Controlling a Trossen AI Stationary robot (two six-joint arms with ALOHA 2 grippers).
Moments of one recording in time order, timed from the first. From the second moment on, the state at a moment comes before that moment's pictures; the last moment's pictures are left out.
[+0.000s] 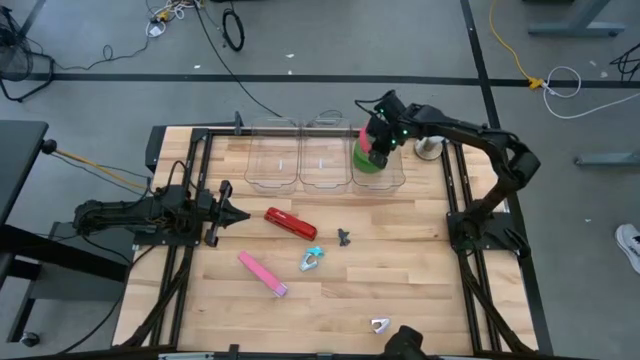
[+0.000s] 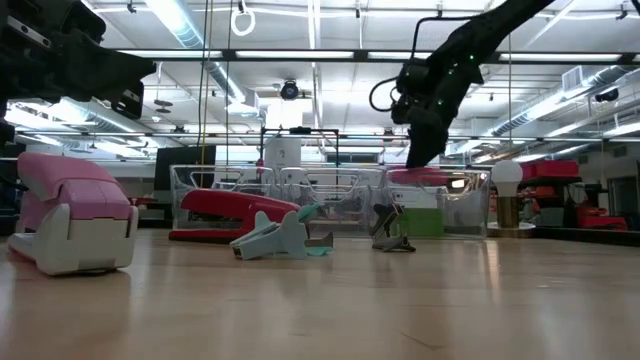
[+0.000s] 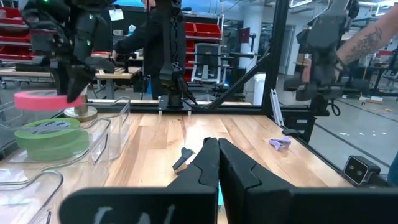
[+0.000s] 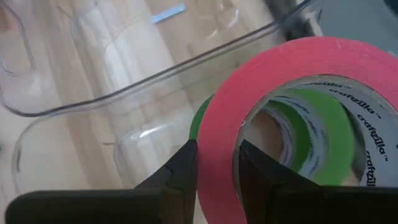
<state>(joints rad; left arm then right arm) 0.04 0.01 0.01 0.06 0.13 -0.07 -0.73 1.64 1.23 -0.71 -0.22 -0.28</state>
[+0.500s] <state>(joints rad) 0.04 0.01 0.01 0.06 0.13 -0.07 -0.73 1.71 1.19 -0.63 -0.20 -0.27</state>
